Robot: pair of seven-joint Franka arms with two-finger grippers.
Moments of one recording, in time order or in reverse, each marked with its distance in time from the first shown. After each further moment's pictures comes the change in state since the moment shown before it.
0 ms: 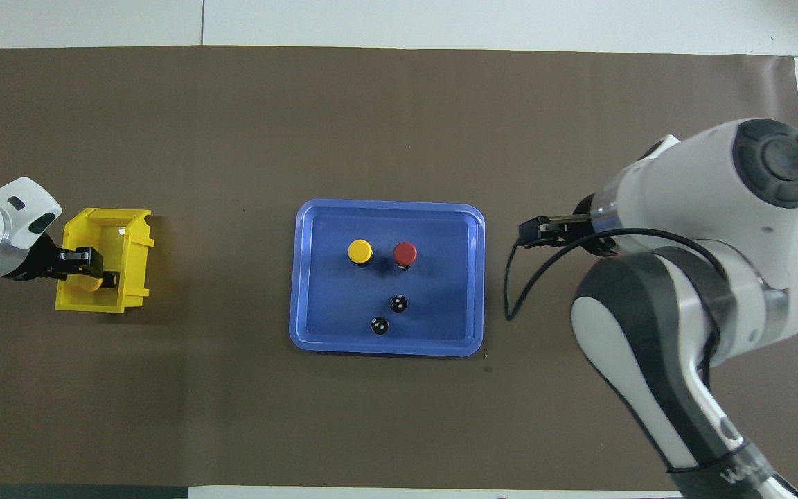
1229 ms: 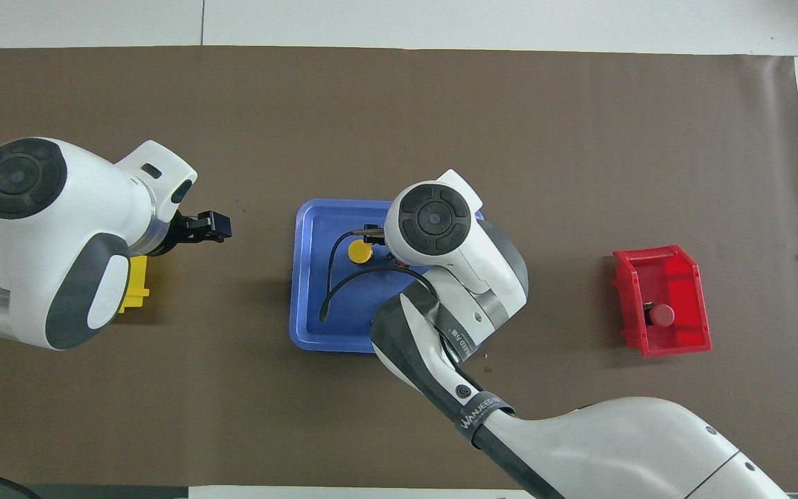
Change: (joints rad) left arm -0.401 0.026 -0.022 0.106 -0.012 0.042 -0.518; right arm 0.241 0.296 -0.006 0.067 -0.189 0.263 0.308
